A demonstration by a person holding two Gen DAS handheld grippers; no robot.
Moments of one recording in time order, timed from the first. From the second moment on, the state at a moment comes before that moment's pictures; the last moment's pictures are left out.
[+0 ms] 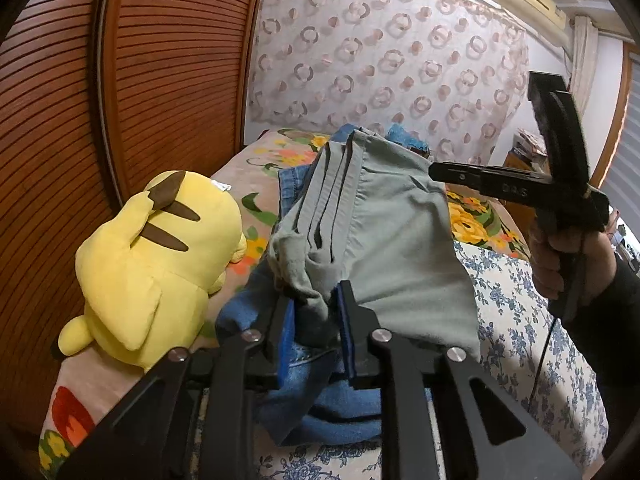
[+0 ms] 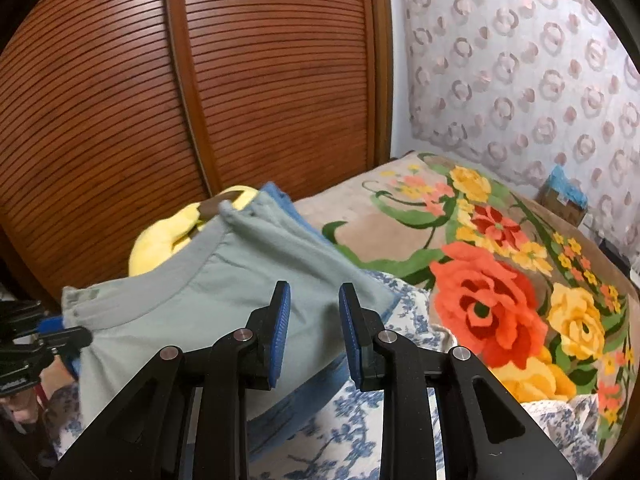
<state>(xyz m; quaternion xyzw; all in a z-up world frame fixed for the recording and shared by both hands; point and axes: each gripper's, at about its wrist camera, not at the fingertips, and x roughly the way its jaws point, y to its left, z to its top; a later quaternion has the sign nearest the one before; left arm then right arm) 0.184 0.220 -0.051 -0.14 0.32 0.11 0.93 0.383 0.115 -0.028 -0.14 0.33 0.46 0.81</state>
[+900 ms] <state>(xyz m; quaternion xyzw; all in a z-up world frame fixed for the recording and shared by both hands) 0.127 0.204 -0.038 -0.11 0.32 0.12 0.93 0.299 0.089 -0.024 -0.13 0.32 0.45 0.82</state>
